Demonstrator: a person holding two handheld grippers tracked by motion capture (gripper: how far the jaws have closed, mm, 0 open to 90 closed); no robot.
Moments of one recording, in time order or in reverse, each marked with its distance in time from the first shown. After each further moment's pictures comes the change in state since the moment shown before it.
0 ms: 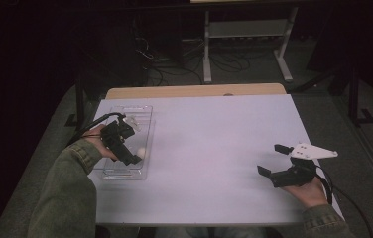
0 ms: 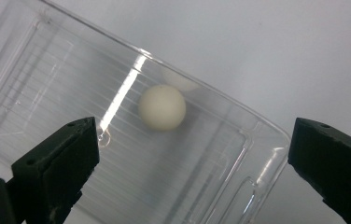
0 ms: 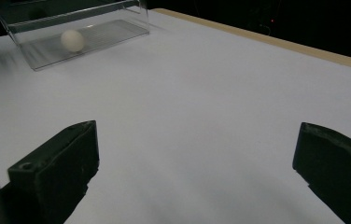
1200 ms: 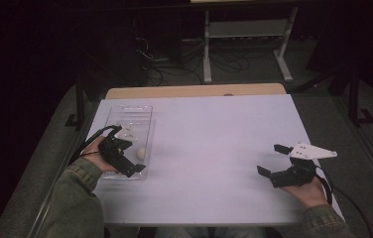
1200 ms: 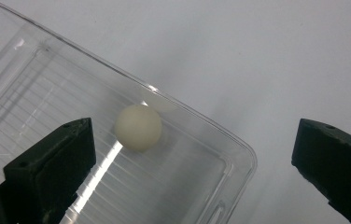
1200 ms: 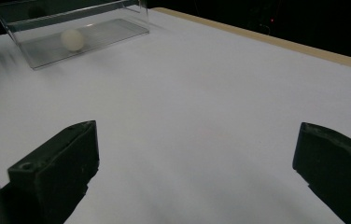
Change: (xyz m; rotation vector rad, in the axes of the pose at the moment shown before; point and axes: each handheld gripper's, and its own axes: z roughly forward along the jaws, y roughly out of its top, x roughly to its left) left arm -0.029 -0.025 0.007 -0.203 0.052 -0.029; right arm 0.001 0.000 0.001 0.002 -0.001 -0.002
